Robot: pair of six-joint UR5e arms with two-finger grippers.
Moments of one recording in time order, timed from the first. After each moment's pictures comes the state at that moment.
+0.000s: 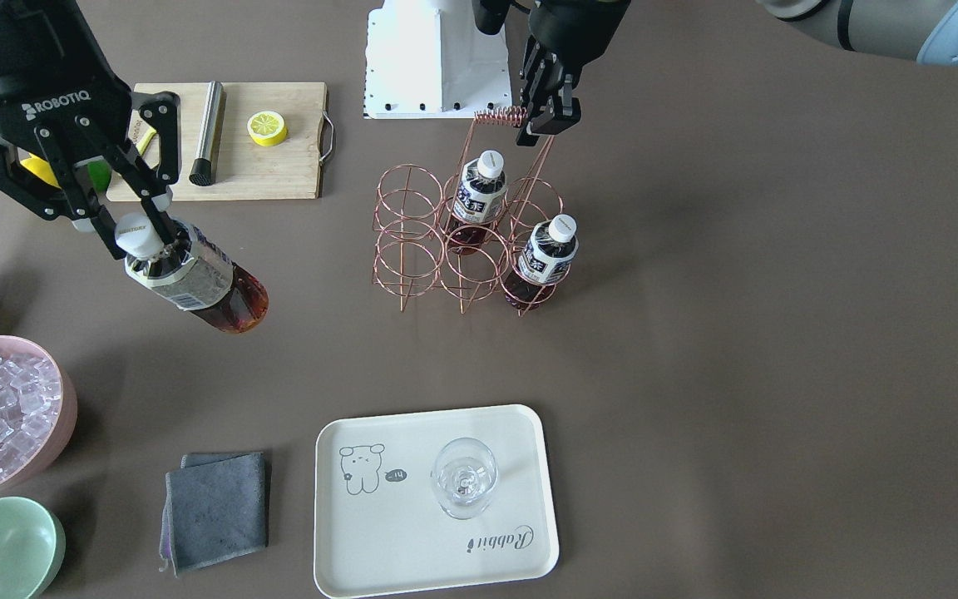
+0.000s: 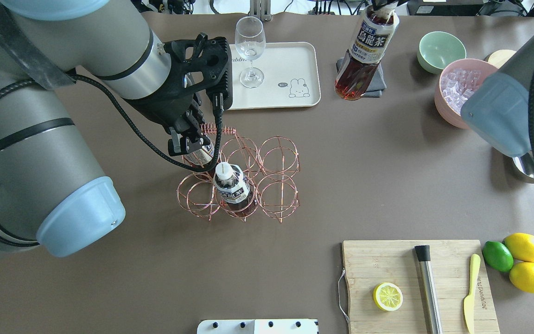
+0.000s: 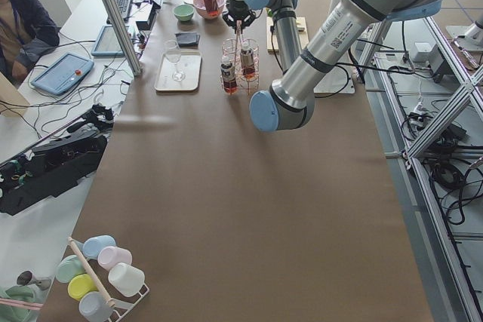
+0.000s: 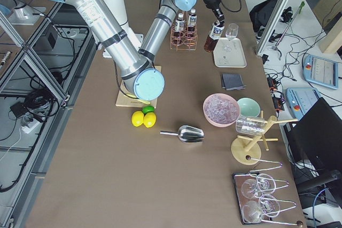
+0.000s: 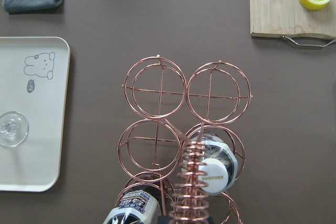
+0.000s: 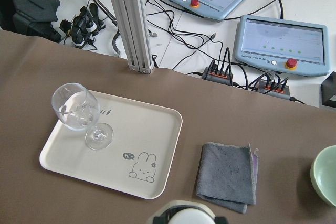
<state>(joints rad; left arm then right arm) -0.76 -2.36 -2.05 -1.21 -2.13 0.37 1.04 -0.93 2.02 -1.66 1.96 0.66</state>
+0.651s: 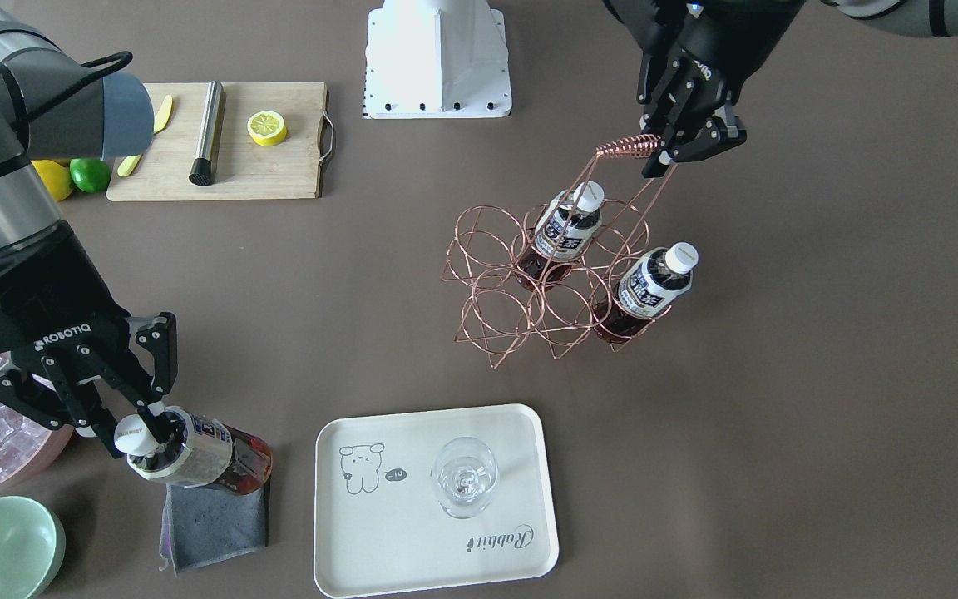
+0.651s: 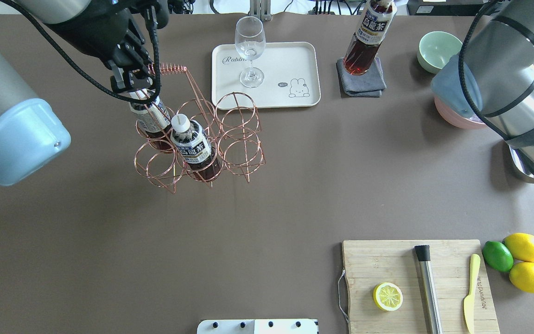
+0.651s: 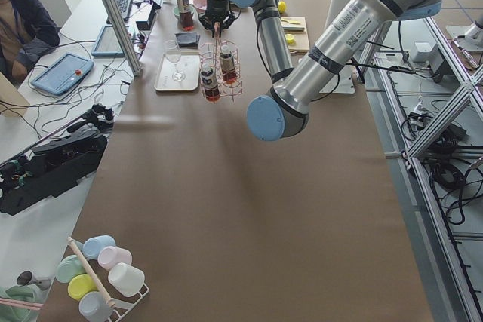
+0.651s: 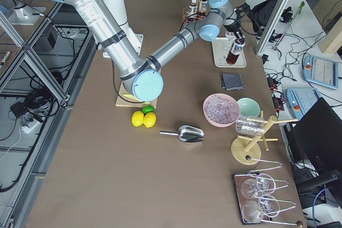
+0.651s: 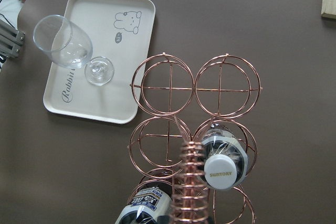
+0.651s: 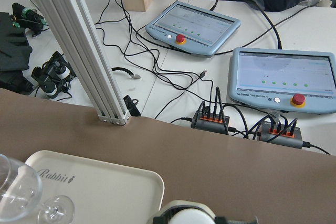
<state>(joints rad) -1.00 -2.30 -2.05 -1.15 -2.22 0.44 1.05 -0.94 1.60 -1.10 1.89 0.77</state>
